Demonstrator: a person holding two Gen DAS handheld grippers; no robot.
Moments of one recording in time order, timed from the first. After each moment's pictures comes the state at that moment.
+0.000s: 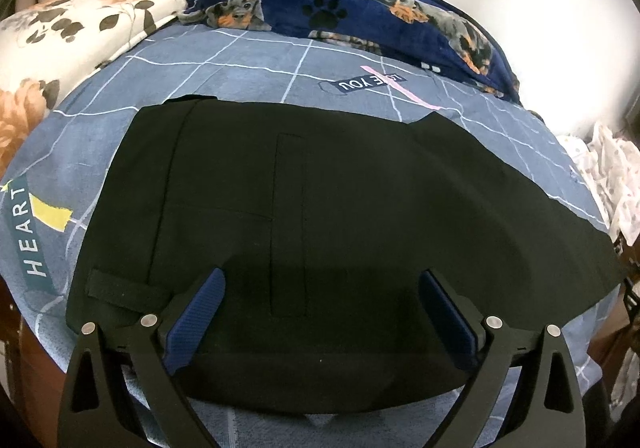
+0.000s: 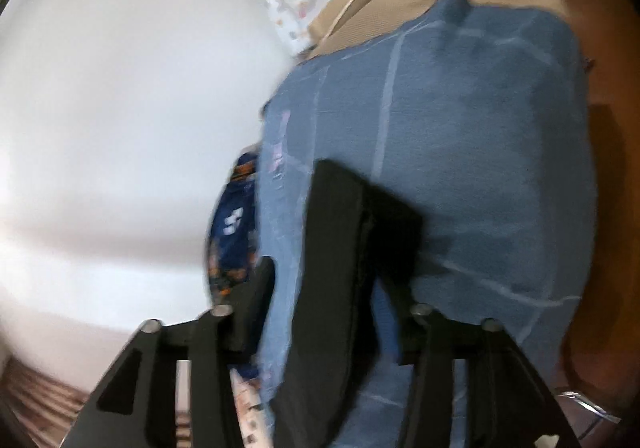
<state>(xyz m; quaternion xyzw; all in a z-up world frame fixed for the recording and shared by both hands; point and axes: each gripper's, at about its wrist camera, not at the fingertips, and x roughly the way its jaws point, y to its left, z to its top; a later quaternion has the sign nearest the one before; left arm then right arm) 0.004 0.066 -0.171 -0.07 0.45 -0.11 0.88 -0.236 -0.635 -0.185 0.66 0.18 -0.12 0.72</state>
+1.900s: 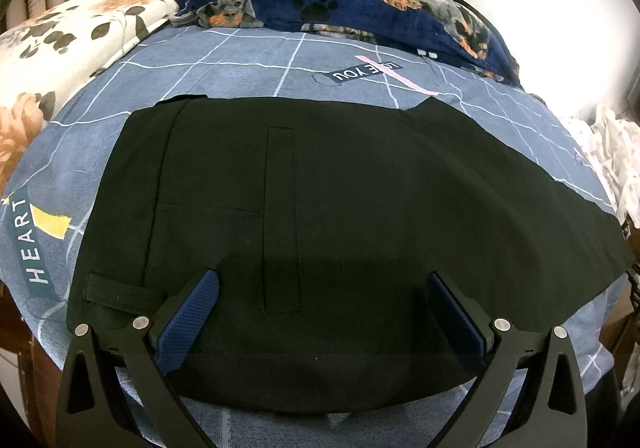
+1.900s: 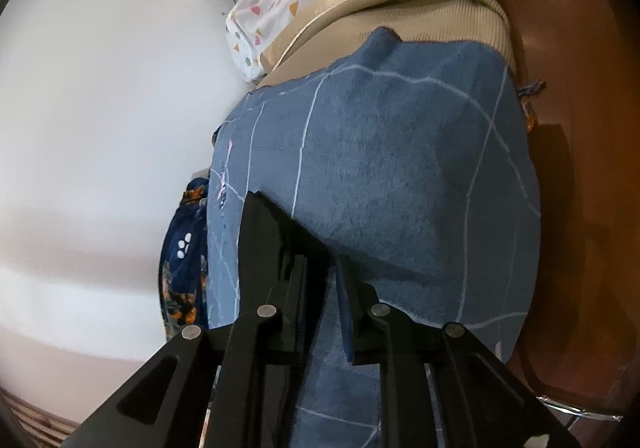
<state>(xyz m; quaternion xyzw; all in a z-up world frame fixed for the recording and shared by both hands) 0.005 0.056 -0.174 -0.03 0.46 -0.11 0.88 -0.267 -0.642 -0.201 0.65 0.20 -0.21 0.70</state>
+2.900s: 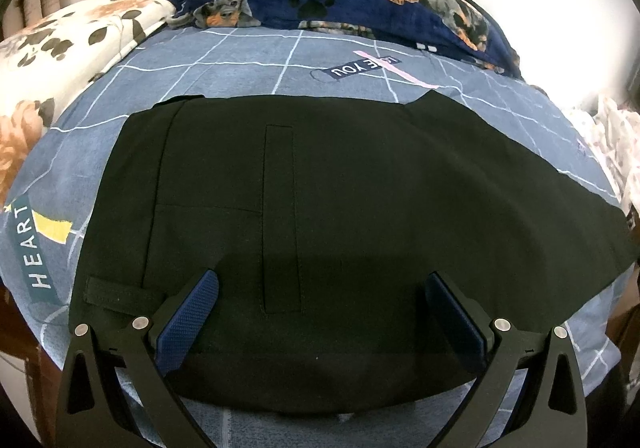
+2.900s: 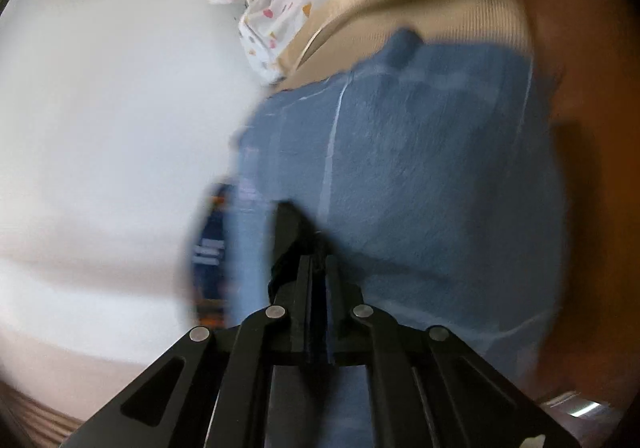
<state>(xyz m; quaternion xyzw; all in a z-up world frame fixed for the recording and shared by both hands) 0.005 0.053 -0.175 -0.02 0.46 -0.11 0.88 -0.275 -0.656 -0.218 0.74 0.12 -0.14 0.65</state>
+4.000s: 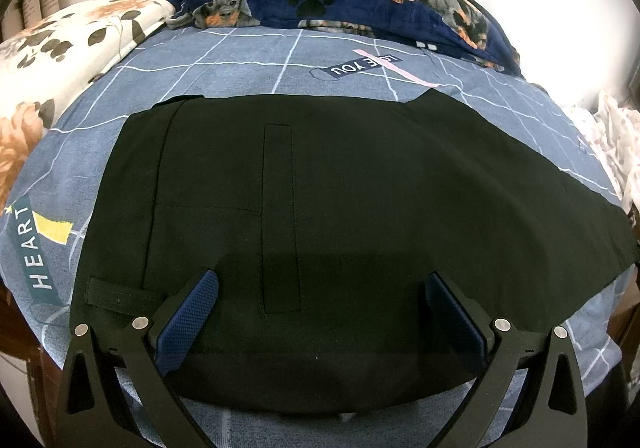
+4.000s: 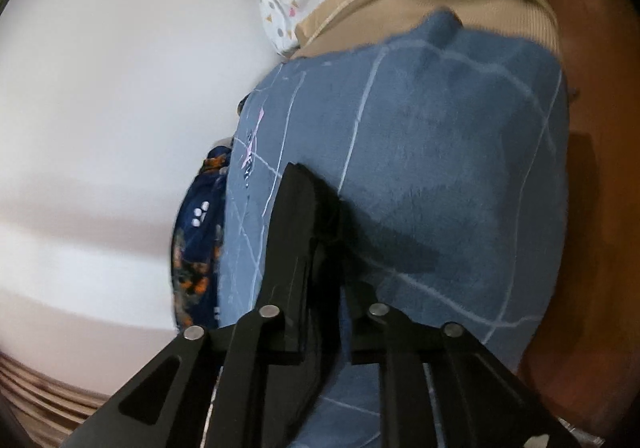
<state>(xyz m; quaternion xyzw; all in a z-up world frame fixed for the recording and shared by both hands) 0.005 0.051 -0.175 -0.02 0.46 -0.11 0.88 -0.246 -0.646 -0.197 0.65 0.23 -0.15 0.71</state>
